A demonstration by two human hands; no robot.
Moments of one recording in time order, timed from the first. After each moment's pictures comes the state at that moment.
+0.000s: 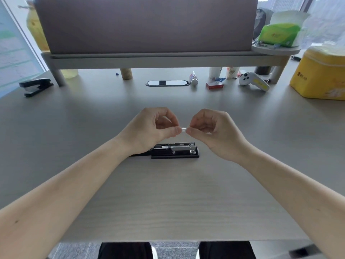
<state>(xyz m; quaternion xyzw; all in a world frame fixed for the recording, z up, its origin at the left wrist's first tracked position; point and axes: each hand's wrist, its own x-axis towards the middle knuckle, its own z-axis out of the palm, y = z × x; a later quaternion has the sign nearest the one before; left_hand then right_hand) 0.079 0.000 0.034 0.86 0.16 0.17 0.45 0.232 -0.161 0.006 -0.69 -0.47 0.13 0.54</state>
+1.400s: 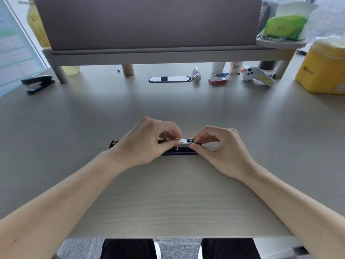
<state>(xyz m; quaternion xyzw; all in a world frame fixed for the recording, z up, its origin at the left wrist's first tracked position) 0.058 -0.003 0.019 0.94 0.04 0.20 0.26 0.209 -0.184 -0.021 -0.73 -0.50 0.00 0.46</state>
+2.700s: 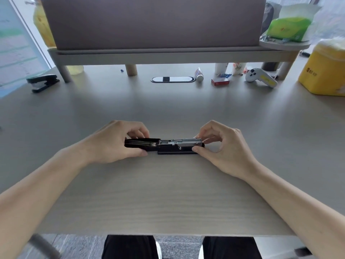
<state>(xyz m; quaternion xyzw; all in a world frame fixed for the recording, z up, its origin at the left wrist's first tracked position) 0.005 0.048 0.027 0.95 0.18 0.07 0.25 0.206 -0.186 -0.016 -0.74 -0.49 0.02 0.46</state>
